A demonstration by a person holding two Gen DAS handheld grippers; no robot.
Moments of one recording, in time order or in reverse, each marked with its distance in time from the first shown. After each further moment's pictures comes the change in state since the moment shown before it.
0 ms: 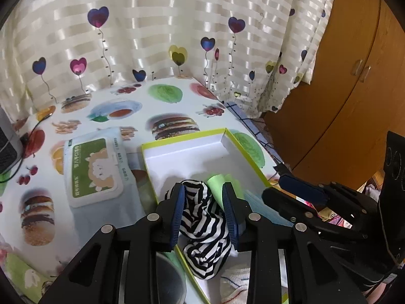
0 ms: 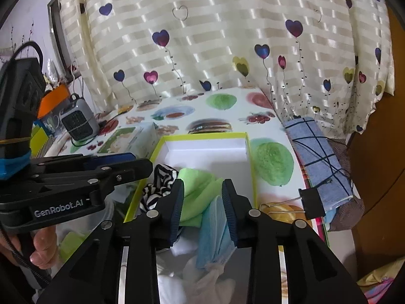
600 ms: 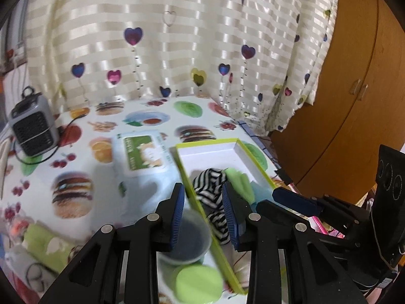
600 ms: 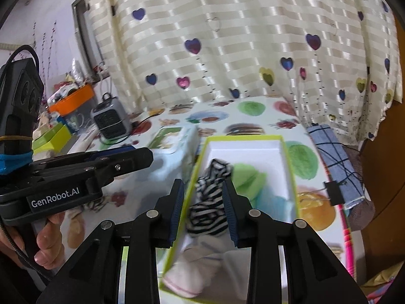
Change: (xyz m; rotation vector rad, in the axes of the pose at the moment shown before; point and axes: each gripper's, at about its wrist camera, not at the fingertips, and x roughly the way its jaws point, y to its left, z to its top) left arm -0.082 0.026 -0.039 -0.063 -0.123 0.054; right arm -0.031 0.062 -0.019 -0.047 -0.035 0.097
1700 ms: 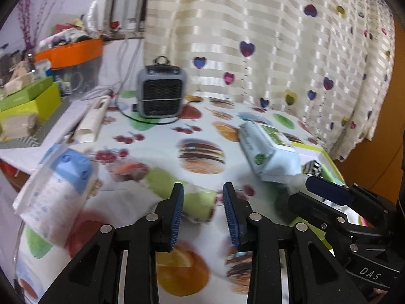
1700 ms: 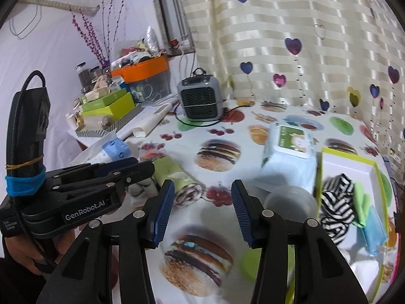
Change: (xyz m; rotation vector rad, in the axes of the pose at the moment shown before) left arm -0.098 0.127 -0.080 -0.232 -0.106 0.349; right arm 0.033 0.143 -0.011 -0.236 0.047 0.260
